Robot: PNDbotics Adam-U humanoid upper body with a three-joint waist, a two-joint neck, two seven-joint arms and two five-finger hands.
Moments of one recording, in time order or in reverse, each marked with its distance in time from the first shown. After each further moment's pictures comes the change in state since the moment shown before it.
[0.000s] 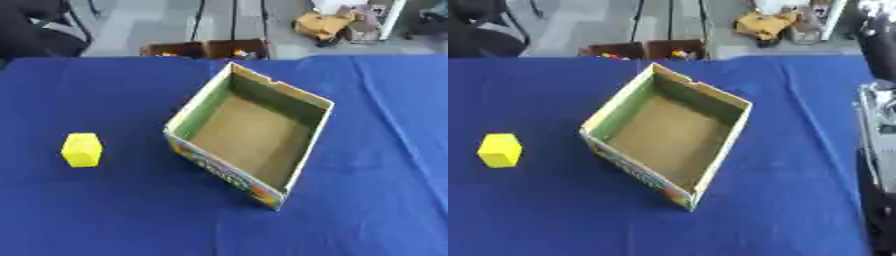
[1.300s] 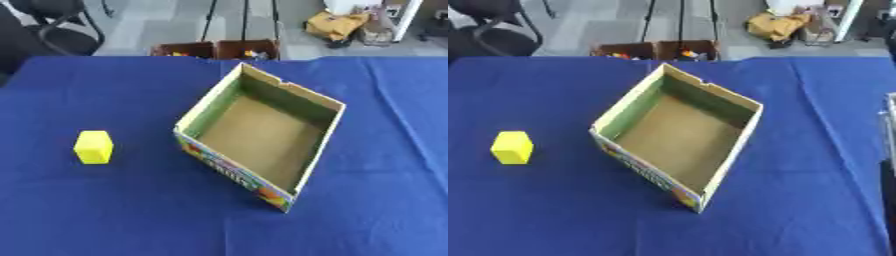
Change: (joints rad) left arm -0.121 0.416 -0.144 0.137 -0.389 0.587 -0.375; right arm 0.000 0.000 0.014 0.000 -0.019 0.007 0.028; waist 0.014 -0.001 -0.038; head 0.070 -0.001
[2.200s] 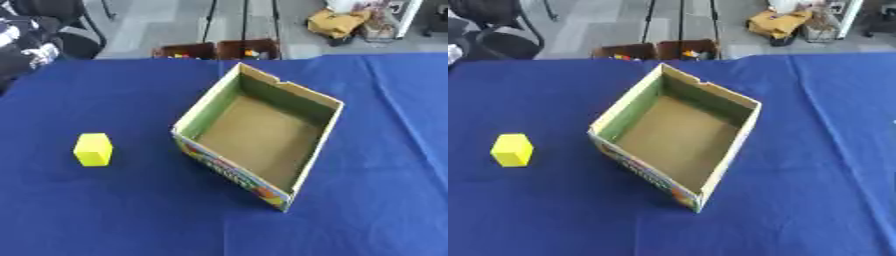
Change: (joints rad) left arm -0.219 -0.012 -0.156 0.427 -0.118 0.037 -0.408; right arm 0.008 0.001 0.017 0.000 -0.023 0.005 0.036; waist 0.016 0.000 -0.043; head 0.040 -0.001
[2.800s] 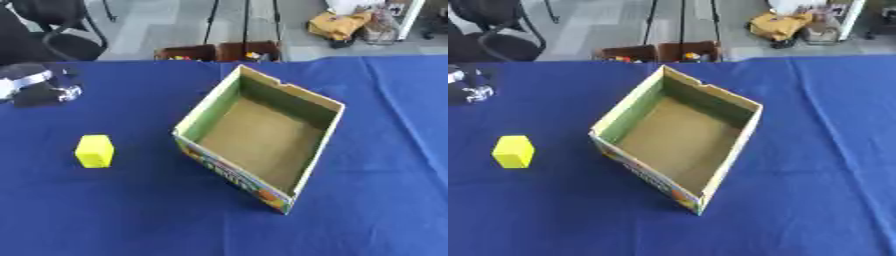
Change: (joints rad) left arm -0.022 -0.036 -0.065 0.156 -0.078 -0.044 -0.135; right arm 0.000 0.000 0.000 0.000 -0.010 0.000 0.011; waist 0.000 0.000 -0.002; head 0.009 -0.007
